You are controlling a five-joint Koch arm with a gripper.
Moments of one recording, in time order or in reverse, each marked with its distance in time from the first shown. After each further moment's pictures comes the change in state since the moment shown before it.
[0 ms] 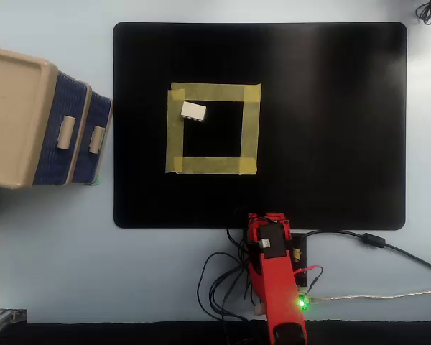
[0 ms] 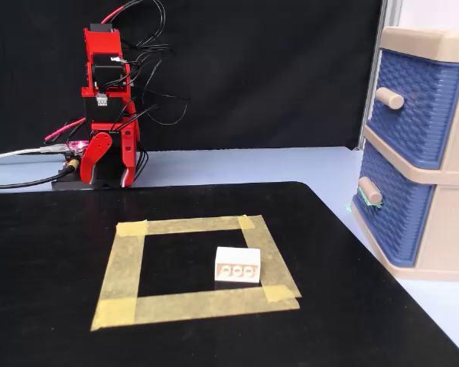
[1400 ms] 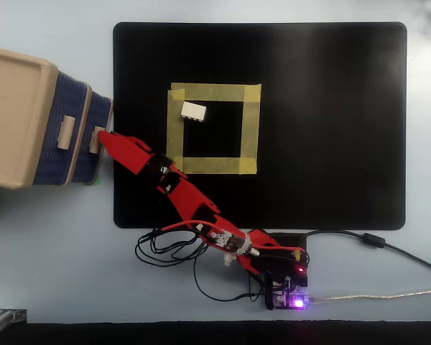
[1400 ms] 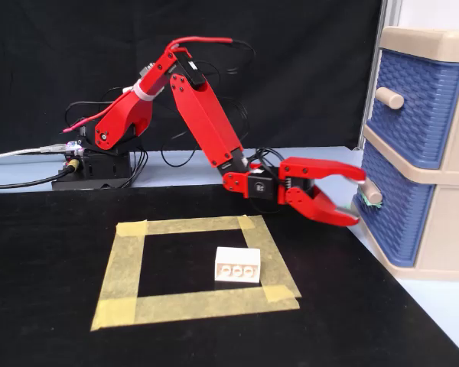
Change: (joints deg) arm -46.0 -84.3 -48.0 -140.7 -76.2
